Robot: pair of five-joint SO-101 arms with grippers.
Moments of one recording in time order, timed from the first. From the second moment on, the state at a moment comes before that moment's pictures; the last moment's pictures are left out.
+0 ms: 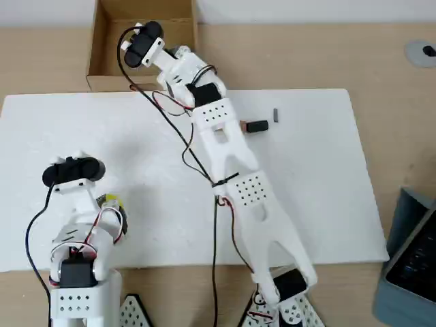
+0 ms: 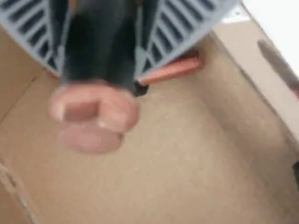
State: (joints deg) left arm -6.1 -104.1 94.4 60.6 1.1; right arm -27.5 79.3 -87.1 44.6 25.9
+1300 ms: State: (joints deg) left arm -6.1 -104.1 94.4 60.6 1.1; right arm -23.6 58.9 -92.5 76.1 25.9
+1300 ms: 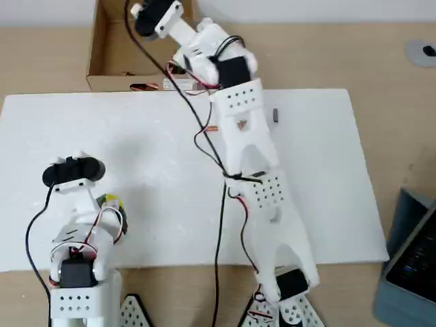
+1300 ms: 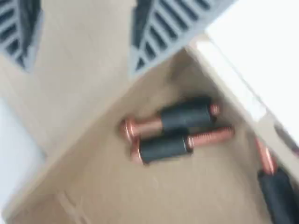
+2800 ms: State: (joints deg) left arm -6.1 -104.1 94.4 60.6 1.1; right arm -6.4 37.3 -52.1 101.2 60.8
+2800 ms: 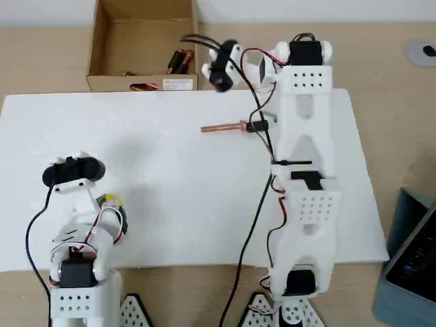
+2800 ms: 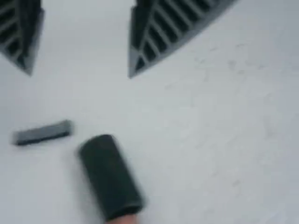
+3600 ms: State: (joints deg) left arm -6.1 -104.1 94.4 60.6 1.1; right arm -8.7 37.3 -34.0 89.8 75.0
